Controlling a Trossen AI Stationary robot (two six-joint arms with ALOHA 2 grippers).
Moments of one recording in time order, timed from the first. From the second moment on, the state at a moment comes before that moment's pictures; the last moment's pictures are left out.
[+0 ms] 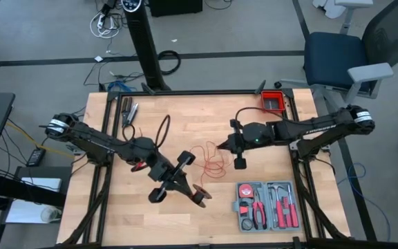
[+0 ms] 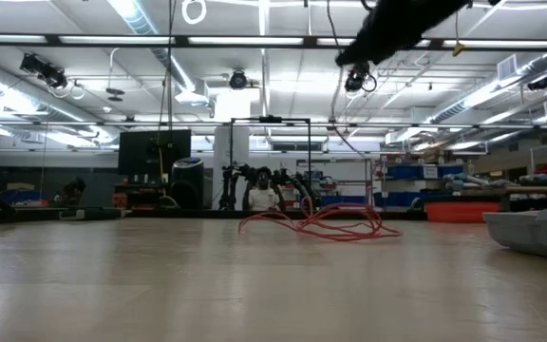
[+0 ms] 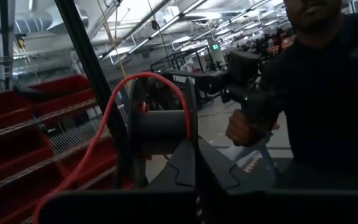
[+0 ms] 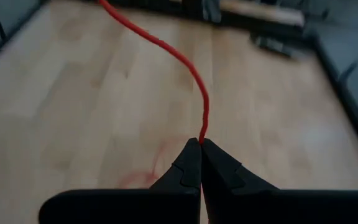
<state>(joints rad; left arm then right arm) -0.27 1.45 0.92 0.80 0.50 0.26 0.10 1.24 0.90 -0.22 0.13 -0.12</state>
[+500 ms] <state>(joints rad) -0.26 1.45 0.92 0.76 0.30 0.26 0.02 1.08 0.90 -0.48 -0.19 -0.14</state>
